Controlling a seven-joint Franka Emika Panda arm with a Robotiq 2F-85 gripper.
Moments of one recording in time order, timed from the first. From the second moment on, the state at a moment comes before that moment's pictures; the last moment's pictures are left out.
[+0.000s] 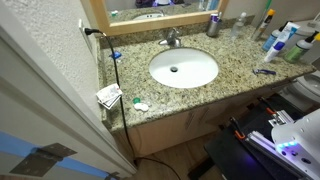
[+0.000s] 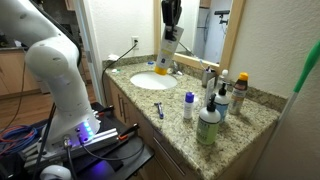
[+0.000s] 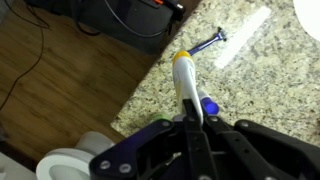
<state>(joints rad) -0.42 -0.53 -0.36 -2.19 -0.18 1.60 0.42</state>
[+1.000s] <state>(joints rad) -0.60 -0.54 -0.36 -2.45 -0.25 2.06 0.61</state>
